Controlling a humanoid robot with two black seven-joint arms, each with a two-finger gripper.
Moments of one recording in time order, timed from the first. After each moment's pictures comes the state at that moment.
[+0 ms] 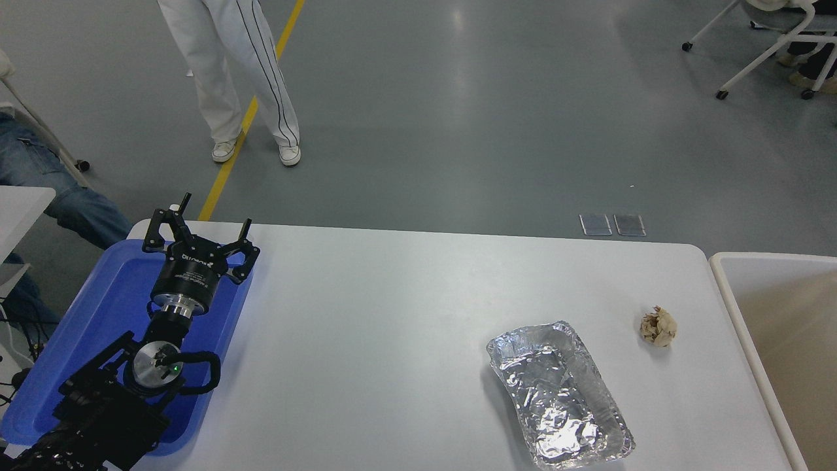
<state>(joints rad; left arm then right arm) -0.52 0.21 -0.98 -0.54 -0.09 -0.62 -0.36 0.70 -0.77 -0.77 -0.02 -0.30 0.56 0.38</state>
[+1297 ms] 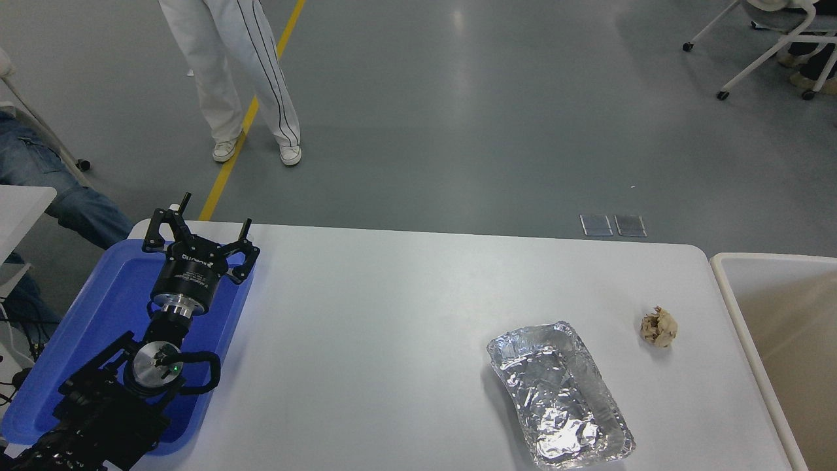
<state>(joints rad) -0.52 0.21 -0.98 -0.54 -0.09 -0.62 -0.36 0.55 -0.53 -0.52 -0.08 -0.19 0.08 0.10</state>
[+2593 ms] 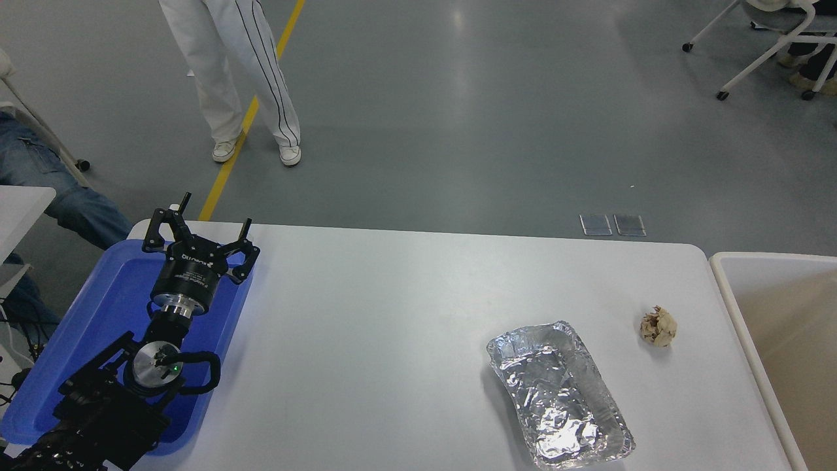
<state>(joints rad) -0.52 0.21 -0.98 -0.54 -0.09 -0.62 -0.36 0.54 -0.57 -0.43 0.01 -0.20 0.01 0.10</state>
